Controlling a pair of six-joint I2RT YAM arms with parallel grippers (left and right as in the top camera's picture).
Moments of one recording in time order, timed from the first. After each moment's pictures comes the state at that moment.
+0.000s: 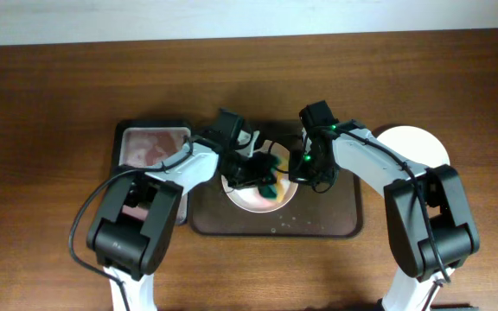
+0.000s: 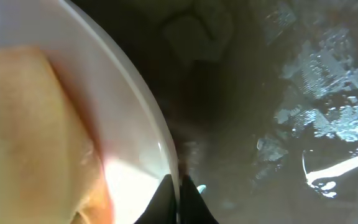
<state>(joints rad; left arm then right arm) -0.45 2.05 1.21 -0.40 0.69 -0.47 0.32 1.93 1.21 -0.73 -0.28 0.43</state>
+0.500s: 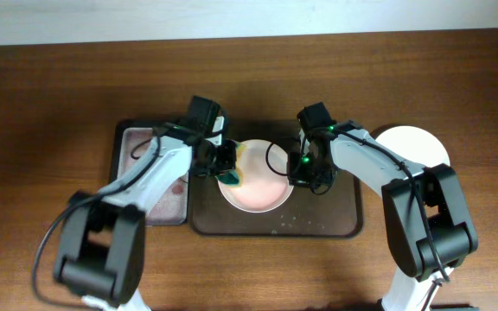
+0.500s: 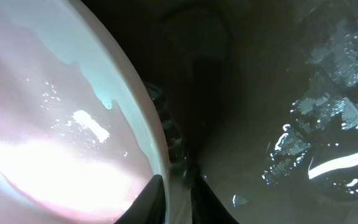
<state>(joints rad) -0.35 1.85 1.24 -0.65 0.29 -0.40 0.32 1.93 1.21 -0.74 -0.30 0.43</state>
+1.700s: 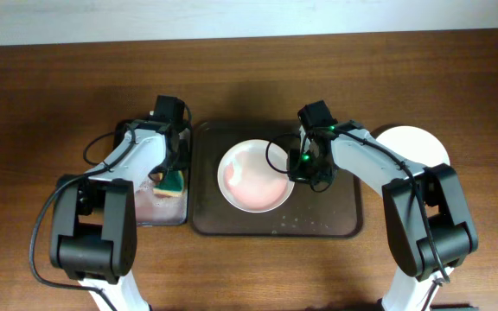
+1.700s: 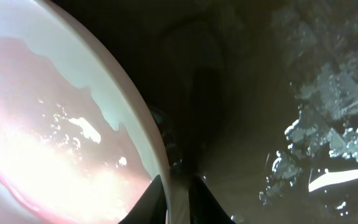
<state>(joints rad) -0.17 1.96 1.24 -0.66 -0.20 -0.28 0.32 1.93 1.21 -0.69 -0.29 0.42</state>
